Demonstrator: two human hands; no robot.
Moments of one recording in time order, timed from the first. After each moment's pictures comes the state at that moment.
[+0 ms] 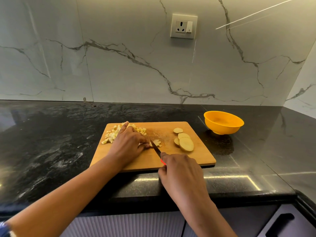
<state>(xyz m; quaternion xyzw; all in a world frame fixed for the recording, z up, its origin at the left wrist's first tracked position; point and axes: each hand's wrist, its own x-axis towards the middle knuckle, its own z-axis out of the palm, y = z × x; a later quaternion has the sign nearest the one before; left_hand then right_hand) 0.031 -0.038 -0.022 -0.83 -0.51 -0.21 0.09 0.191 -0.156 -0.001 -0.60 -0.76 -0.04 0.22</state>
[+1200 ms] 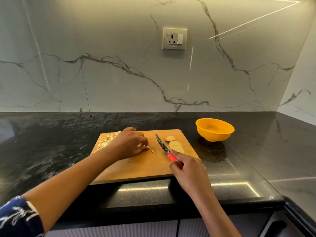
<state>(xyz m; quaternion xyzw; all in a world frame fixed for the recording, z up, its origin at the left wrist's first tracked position) 0.047 -0.001 0.003 -0.90 -0.42 -0.07 0.13 0.249 -0.116 -0.028 -0.63 -0.68 0.09 0.37</state>
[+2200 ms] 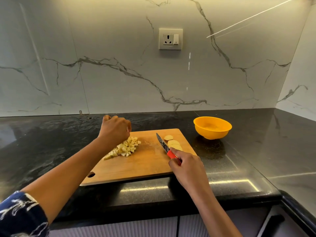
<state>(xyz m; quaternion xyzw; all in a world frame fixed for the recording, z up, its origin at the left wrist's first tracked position) 0.030 0.013 0.027 -0.76 -0.59 -0.11 0.23 0.251 -0.111 -0.030 -0.63 -0.66 0.11 0.39</state>
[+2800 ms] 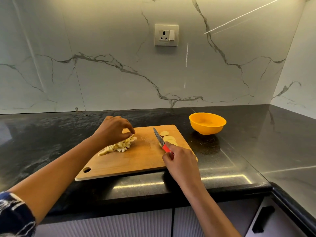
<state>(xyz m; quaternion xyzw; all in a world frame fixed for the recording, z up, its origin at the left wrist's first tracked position) 0.025 0.006 0.022 -0.86 -0.47 -0.14 0.14 0.246 -0.113 -0.029 -0.62 -0.68 0.03 0.39</state>
